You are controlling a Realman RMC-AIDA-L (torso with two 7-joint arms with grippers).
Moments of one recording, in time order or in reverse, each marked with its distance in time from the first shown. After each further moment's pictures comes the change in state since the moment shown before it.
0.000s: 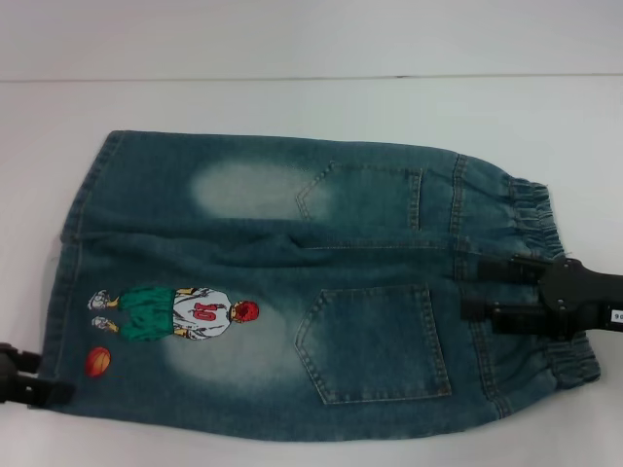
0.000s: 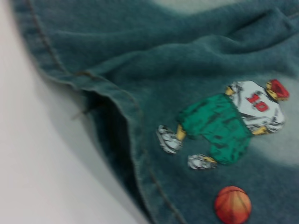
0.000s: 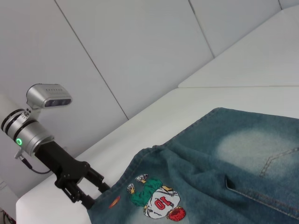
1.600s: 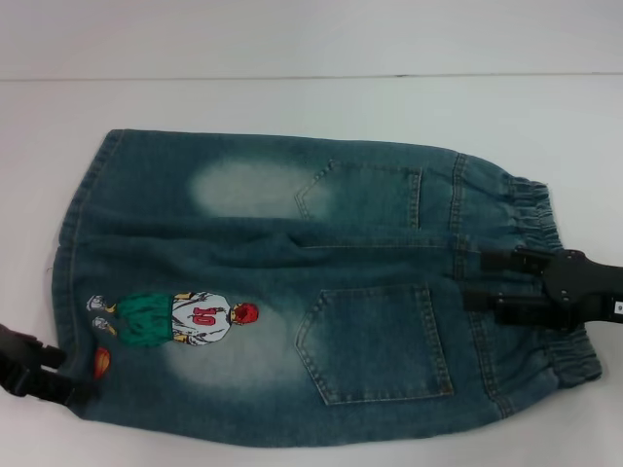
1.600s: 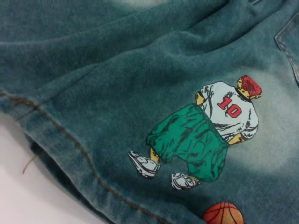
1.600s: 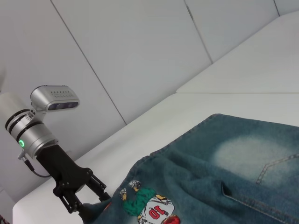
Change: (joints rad) left arm -0.069 -0.008 0.036 -0.015 0.036 0.021 0.000; right arm 0.005 -0.005 0.007 -0.001 0.011 -0.002 0.000
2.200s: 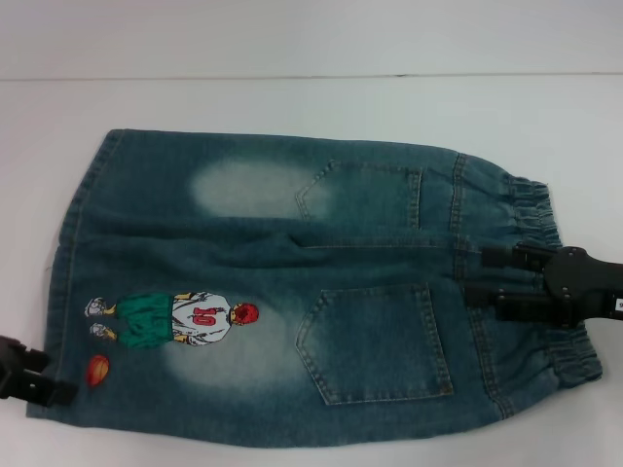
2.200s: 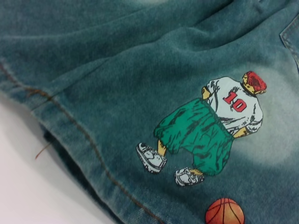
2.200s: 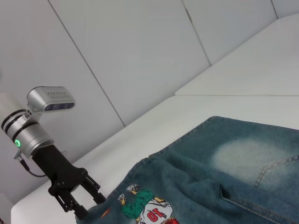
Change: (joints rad) left arm 0.007 0.016 -0.004 0.020 0.005 0.024 -0.009; right arm 0.003 -0.001 0.007 -0.001 0.001 -0.001 0.000
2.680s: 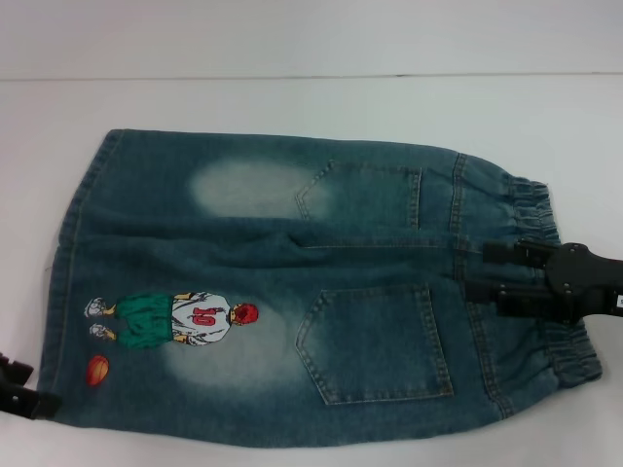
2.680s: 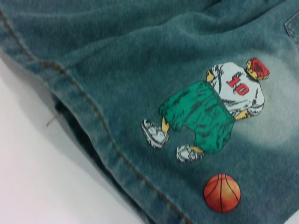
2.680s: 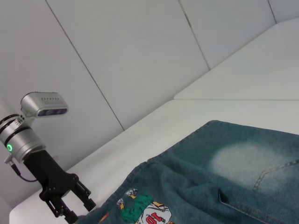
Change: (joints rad) left arm 0.028 -0.003 -0.003 0.059 0.012 0.046 -0.017; right arm -0.001 0.000 0.000 -0.001 0.012 0.000 0.000
